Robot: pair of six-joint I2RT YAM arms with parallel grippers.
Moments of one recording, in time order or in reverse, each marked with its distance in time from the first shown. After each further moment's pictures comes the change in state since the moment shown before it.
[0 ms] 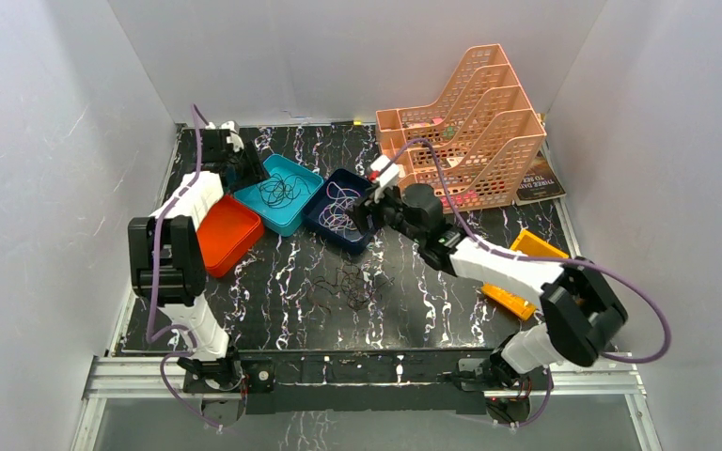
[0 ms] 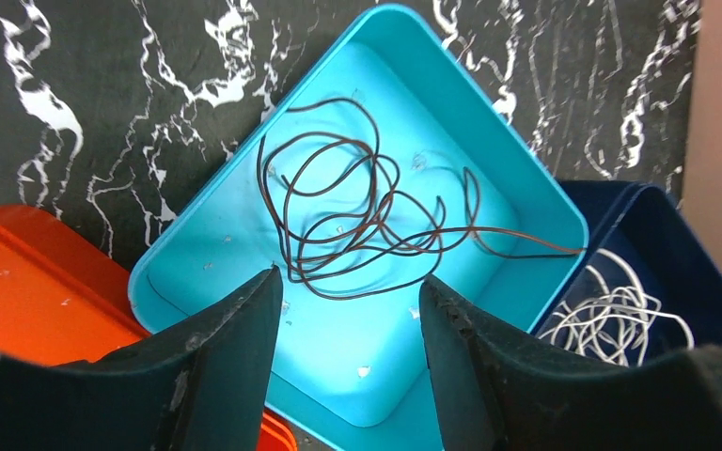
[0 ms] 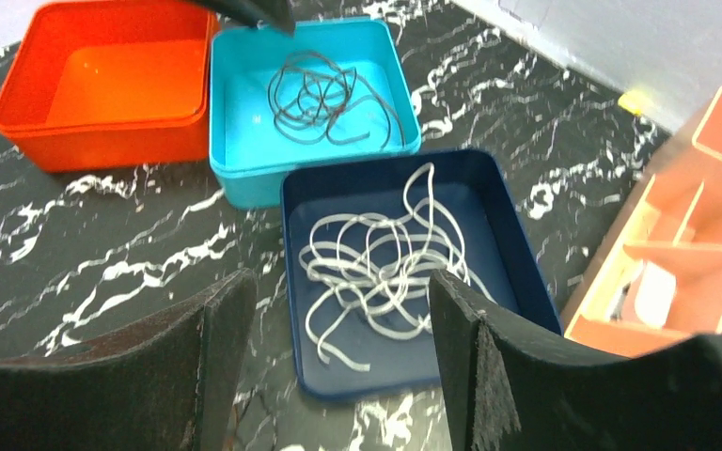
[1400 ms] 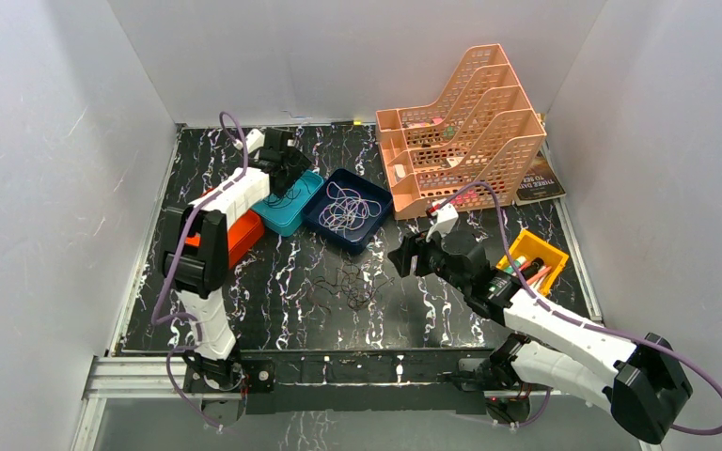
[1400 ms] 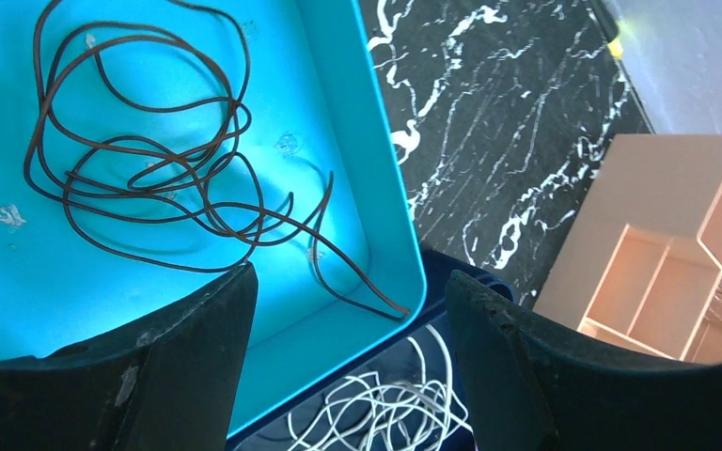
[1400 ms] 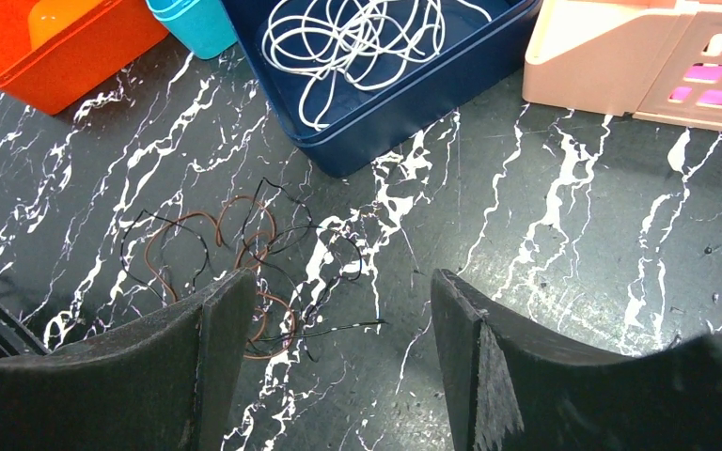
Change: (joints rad) left arm -0.298 0.070 0.095 -0.033 -0.431 -0.659; right arm 0.004 -0.537 -0.404 -0.361 0.166 0.422
